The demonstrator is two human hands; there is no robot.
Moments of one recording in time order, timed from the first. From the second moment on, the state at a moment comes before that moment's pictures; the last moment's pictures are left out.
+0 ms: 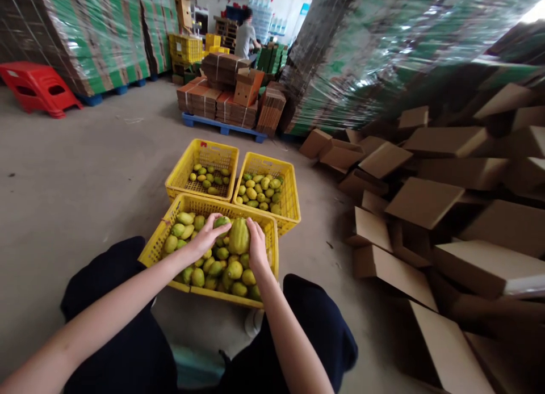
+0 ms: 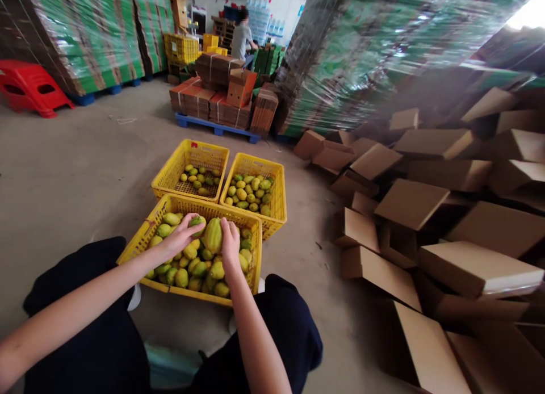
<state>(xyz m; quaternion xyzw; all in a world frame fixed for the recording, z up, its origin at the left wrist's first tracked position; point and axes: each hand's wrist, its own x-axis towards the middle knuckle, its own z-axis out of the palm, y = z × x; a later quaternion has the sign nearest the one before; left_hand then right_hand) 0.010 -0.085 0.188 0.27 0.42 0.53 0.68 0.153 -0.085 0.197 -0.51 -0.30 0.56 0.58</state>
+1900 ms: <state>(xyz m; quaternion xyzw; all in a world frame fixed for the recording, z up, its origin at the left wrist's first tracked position) -0.057 -0.031 0.164 0.21 0.63 0.36 0.66 0.206 -0.100 0.214 -0.47 0.03 0.73 0.49</state>
